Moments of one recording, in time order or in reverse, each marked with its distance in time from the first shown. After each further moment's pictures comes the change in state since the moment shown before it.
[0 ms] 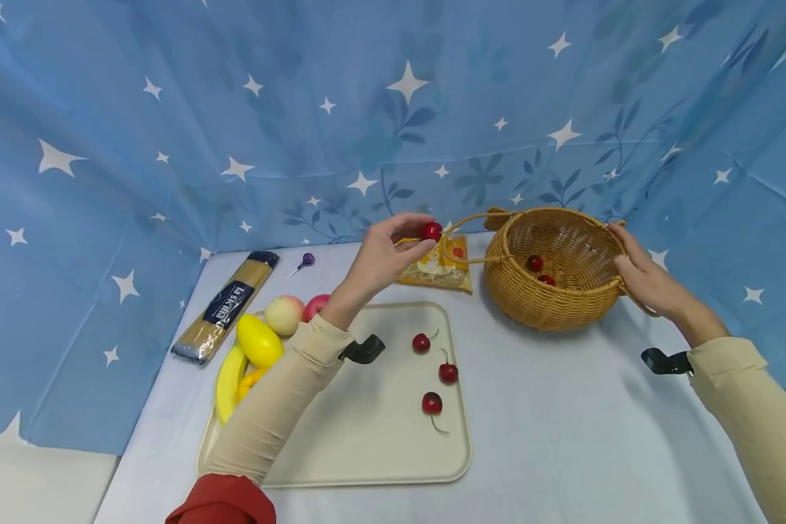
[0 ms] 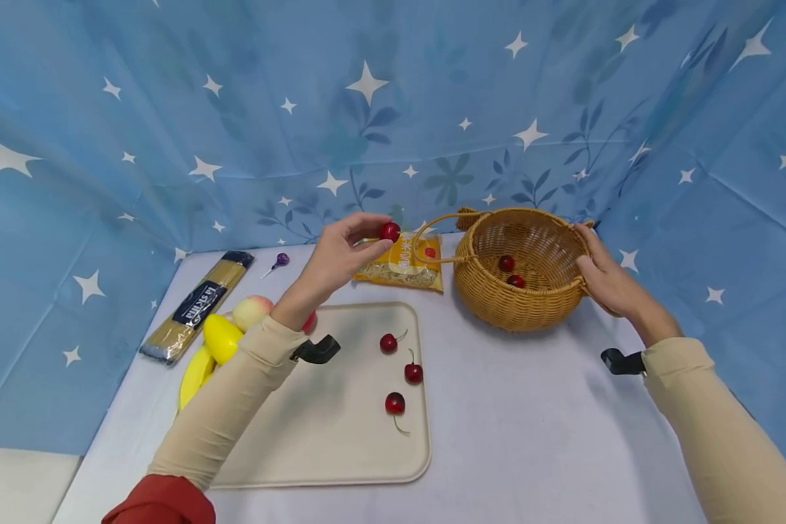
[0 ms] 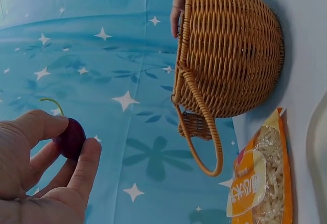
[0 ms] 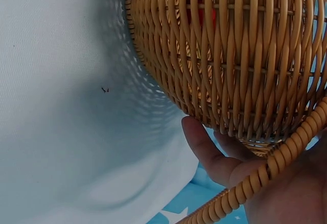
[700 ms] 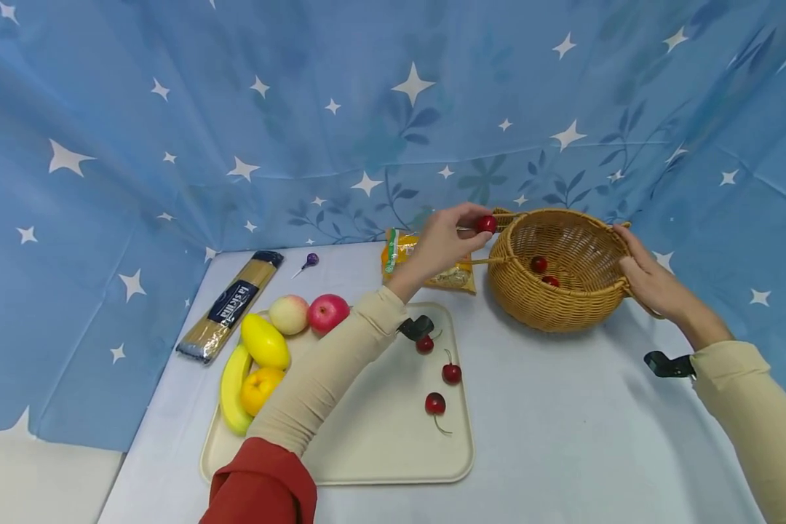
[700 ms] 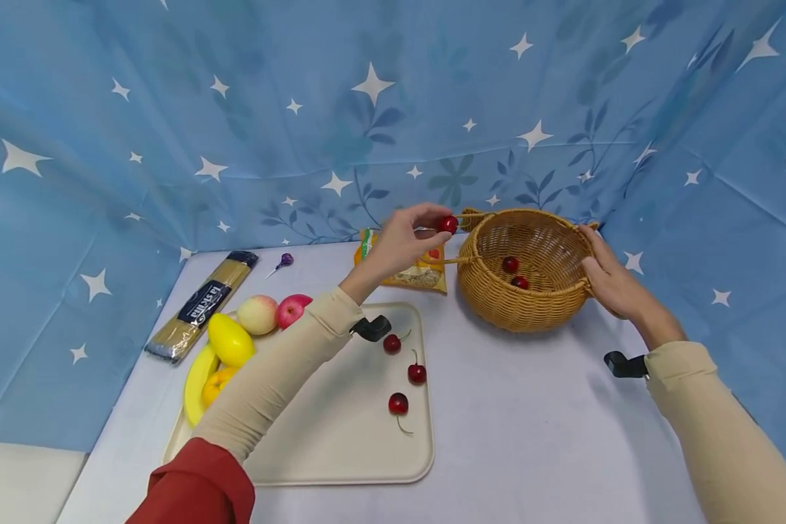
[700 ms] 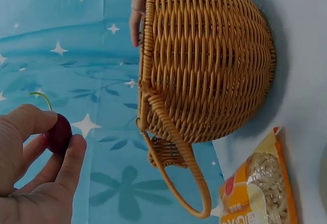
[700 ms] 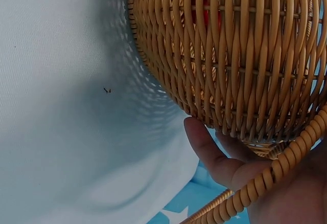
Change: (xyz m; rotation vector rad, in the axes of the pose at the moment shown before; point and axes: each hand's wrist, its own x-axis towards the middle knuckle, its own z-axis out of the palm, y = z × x) left_hand 0.058 -0.005 0.061 0.186 -0.124 0.035; right_hand 0.001 0.000 0.000 -0.004 -0.020 0.010
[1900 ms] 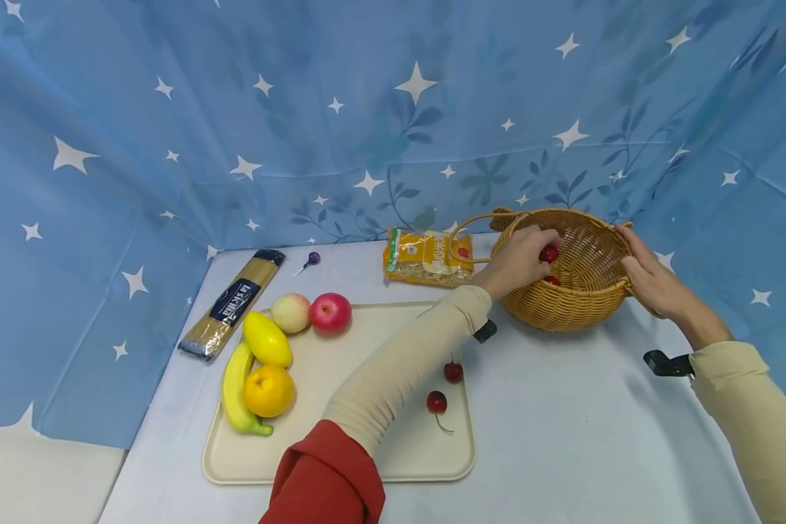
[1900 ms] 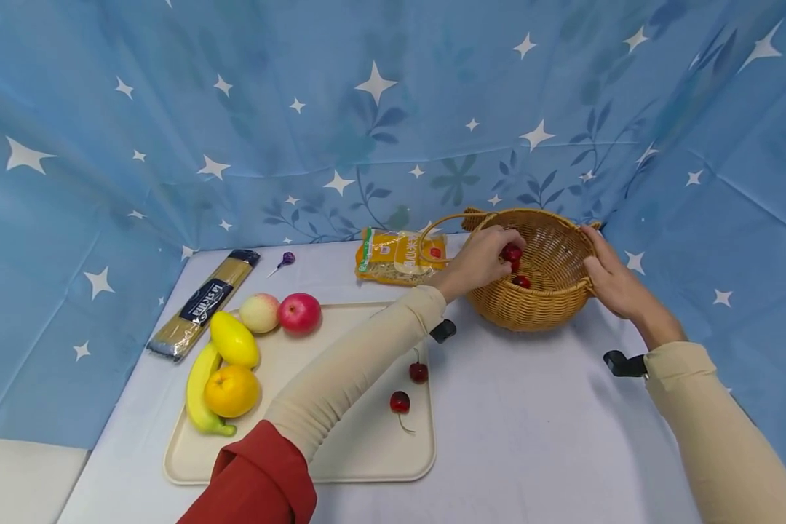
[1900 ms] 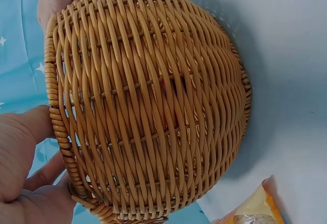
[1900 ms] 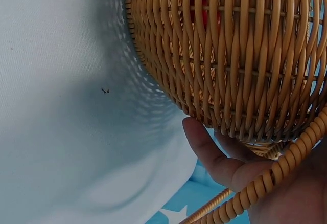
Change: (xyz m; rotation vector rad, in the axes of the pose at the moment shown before) left_hand 0.043 0.013 0.105 0.593 -0.233 0.044; right_hand 0.000 -0.001 0.003 0.001 0.041 -0.016
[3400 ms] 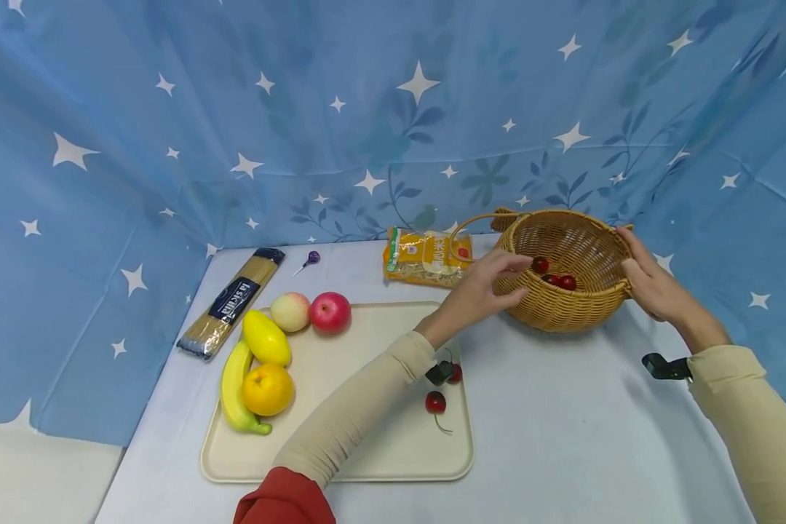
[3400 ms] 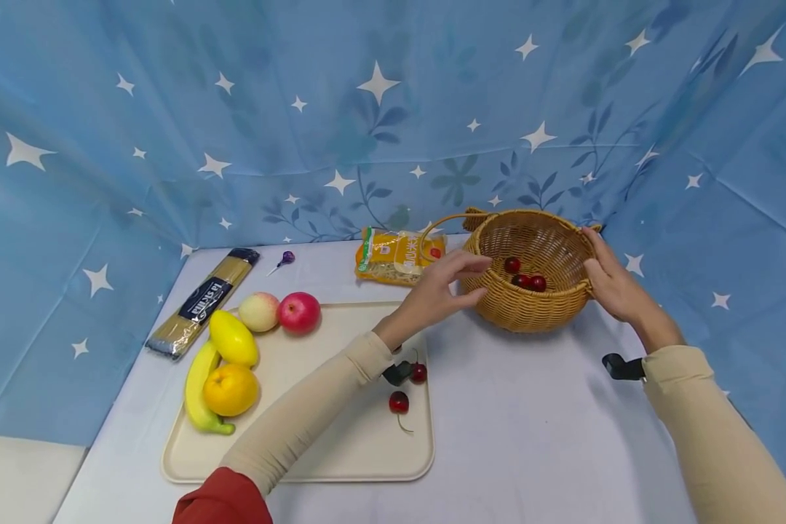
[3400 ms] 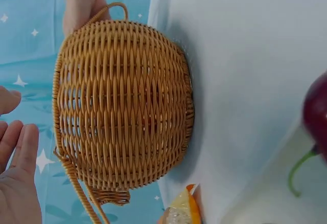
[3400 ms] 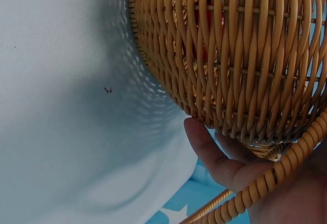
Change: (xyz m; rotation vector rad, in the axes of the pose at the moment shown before) left_hand -0.080 -0.046 0.018 -0.459 0.306 0.312; right_hand -0.001 -0.001 0.001 -0.017 0.006 -0.003
